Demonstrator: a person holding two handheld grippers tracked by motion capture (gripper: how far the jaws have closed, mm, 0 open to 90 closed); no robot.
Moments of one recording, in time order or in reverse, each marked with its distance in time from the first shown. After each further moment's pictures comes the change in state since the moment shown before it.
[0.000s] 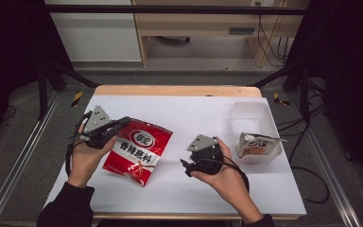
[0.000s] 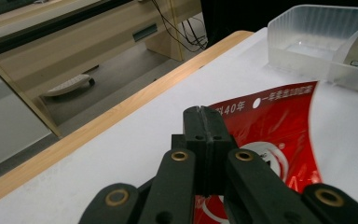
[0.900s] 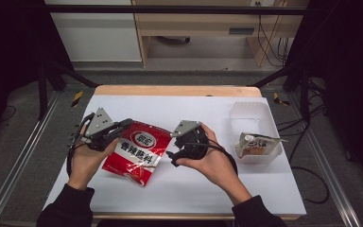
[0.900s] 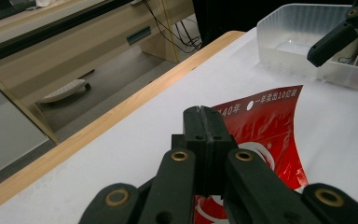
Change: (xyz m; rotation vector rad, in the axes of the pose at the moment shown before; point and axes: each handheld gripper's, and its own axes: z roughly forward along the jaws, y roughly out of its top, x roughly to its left) left arm -0.009 0.003 -0.003 -0.008 -0.022 0.033; right arm -0.003 0.051 0.016 0.000 0.096 -0.056
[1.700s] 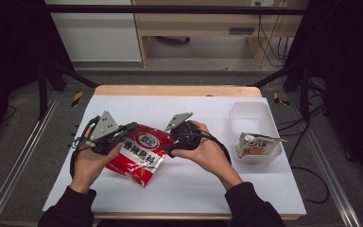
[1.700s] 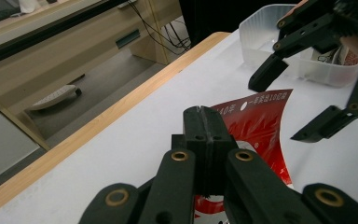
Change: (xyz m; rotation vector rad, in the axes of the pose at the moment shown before) left arm -0.013 0.005 0.000 -0.006 -0.039 0.027; right arm -0.015 0.012 0.031 0.027 0.109 -0.003
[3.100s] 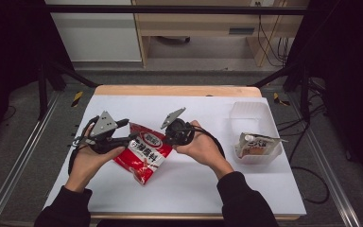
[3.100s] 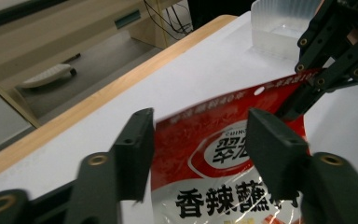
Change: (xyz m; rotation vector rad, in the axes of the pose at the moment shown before) left arm 0.015 -0.023 0.014 0.060 -0.016 -0.071; right arm -0.012 0.005 0.024 0.057 0.135 -0.019
